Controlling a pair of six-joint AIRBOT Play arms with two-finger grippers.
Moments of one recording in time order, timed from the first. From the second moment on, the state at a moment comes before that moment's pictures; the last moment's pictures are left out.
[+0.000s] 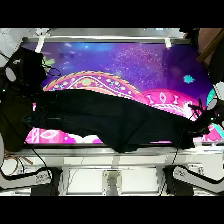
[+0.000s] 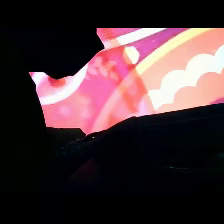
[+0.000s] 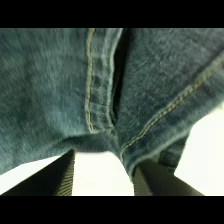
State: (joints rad) left arm 0.20 -1.38 1.34 1.65 -1.17 -1.56; right arm -0.46 -1.23 0.87 -1.58 1.44 1.26
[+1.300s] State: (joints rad) left arm 0.20 -1.38 1.34 1.65 -1.17 -1.56; right arm -0.46 -1.32 0.80 -1.41 1.30 1.12
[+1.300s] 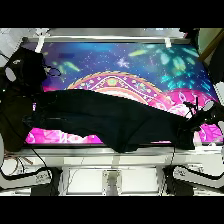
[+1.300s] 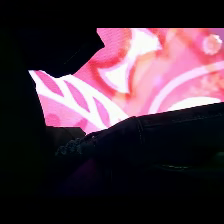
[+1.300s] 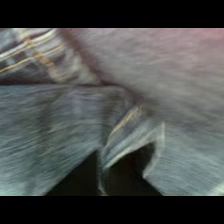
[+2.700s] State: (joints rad) left arm 0.41 -1.30 1.34 1.67 -1.14 -1.66; right arm -0.58 -0.97 1.09 -1.45 1.47 1.15
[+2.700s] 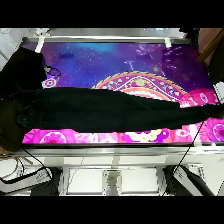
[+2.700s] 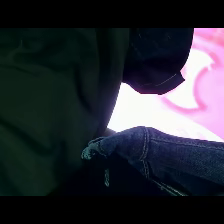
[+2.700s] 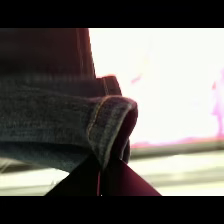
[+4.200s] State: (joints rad) left arm 0.41 -1.38 1.34 1.65 -1.13 -1.66; right arm -0.58 -1.62 1.08 -0.80 1.00 1.05
